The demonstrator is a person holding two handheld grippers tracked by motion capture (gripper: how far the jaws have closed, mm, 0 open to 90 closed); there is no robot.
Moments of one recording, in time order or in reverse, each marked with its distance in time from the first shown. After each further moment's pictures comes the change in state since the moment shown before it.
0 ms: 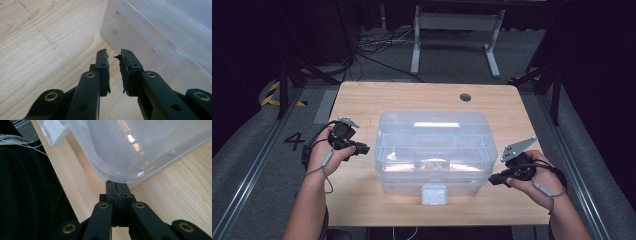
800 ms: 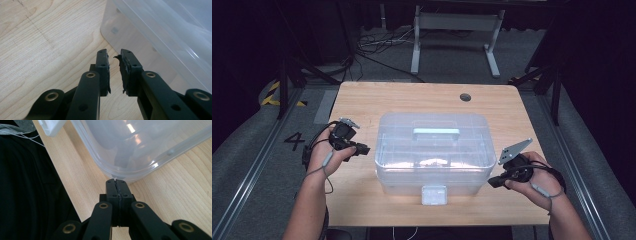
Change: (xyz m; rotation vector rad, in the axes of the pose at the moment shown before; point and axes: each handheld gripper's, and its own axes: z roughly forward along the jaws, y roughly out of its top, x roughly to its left) left arm 0.001 0.000 0.002 0.011 -0.003 0.008; right arm 0.001 -0.001 0.006 0.060 0.003 -0.015
